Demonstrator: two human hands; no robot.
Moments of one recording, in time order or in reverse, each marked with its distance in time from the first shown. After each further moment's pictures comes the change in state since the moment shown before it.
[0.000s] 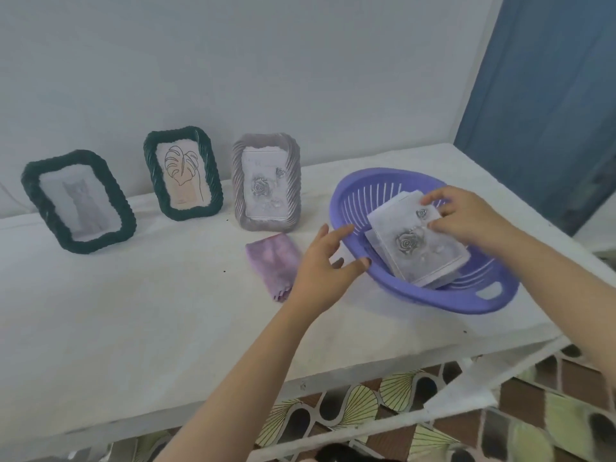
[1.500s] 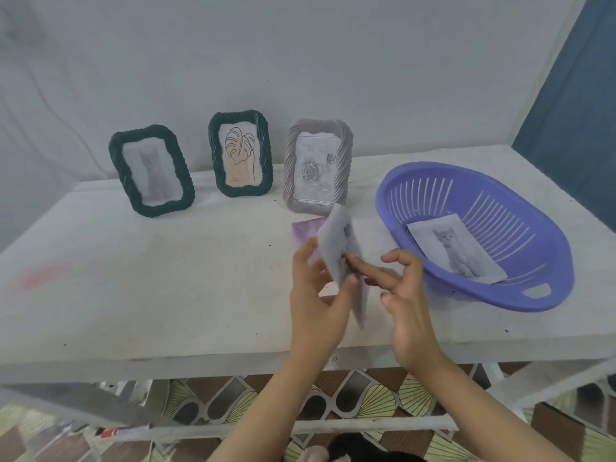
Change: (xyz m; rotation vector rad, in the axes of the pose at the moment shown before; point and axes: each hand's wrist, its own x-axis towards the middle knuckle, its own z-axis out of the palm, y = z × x) left_hand -0.089 -0.024 -0.022 -0.168 0.454 0.224; right_hand -0.137 -0.031 0.147 0.716 -0.119 -0.556
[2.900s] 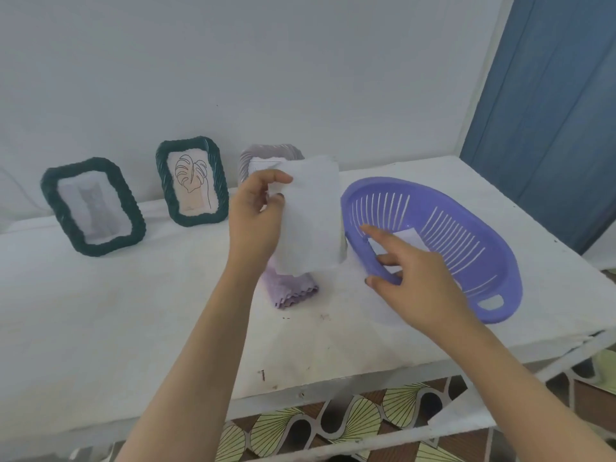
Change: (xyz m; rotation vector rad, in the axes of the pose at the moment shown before) left_hand 0.137 0.045 0.018 0.088 -0.025 0.115; right_hand 0.050 -0.040 -0.076 -0.737 -0.017 0.212
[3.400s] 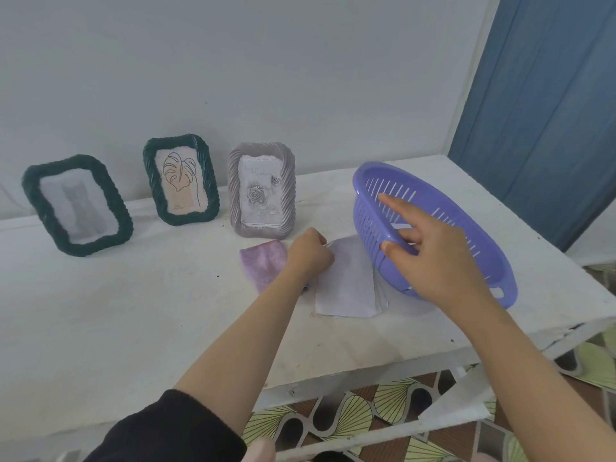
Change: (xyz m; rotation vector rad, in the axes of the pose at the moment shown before) left_hand -0.007 -0.076 0.073 0.711 -0.463 -0.457; right_hand 0.010 0.001 -0.029 0.055 0.198 0.010
